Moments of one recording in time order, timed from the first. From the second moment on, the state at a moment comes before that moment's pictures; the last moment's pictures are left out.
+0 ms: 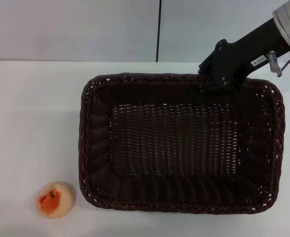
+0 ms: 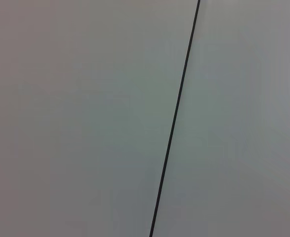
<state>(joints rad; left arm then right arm) -0.15 -2.07 -0.37 0.01 1.74 1.79 -0.52 0.94 2.01 -0.98 -0.97 -2.32 -1.75 1.78</state>
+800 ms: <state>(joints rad) -0.13 -2.06 -0.34 0.00 1.74 1.81 -0.56 0.94 2.00 -0.96 -0.96 -2.31 -1.61 1.75</state>
